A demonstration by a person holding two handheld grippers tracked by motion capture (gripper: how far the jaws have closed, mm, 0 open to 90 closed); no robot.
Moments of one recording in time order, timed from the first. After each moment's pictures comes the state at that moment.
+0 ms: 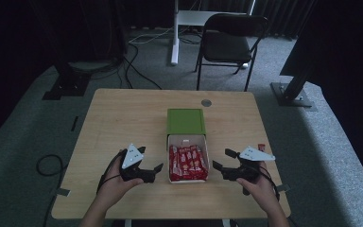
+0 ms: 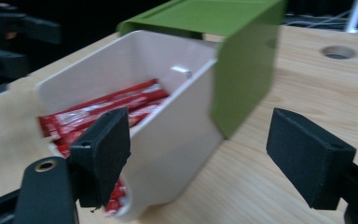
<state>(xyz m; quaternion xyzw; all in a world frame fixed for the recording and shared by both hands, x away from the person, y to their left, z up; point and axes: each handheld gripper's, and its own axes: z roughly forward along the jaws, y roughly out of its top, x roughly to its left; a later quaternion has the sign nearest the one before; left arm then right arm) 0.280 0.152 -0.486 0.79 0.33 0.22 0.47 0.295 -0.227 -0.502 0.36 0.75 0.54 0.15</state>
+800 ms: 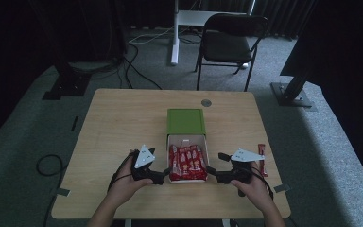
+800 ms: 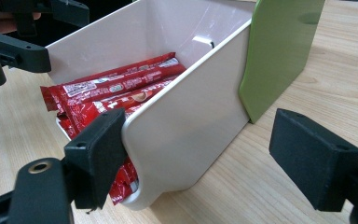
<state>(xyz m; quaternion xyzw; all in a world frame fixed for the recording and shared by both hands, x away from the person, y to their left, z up) 0.292 0.131 -0.501 0.81 0.32 0.21 0.46 0.303 -0.215 -0.520 0.34 0.77 0.52 0.12</state>
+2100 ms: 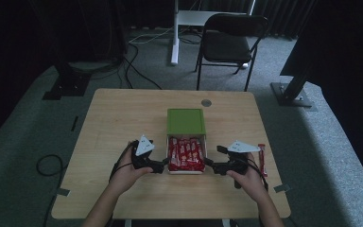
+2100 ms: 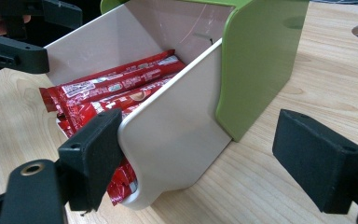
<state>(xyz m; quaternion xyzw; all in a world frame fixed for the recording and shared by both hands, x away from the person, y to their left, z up) 0.324 0.134 -0.498 0.80 0.34 0.21 0.45 0.330 -0.207 -0.519 0.36 0.76 0.52 0.13</state>
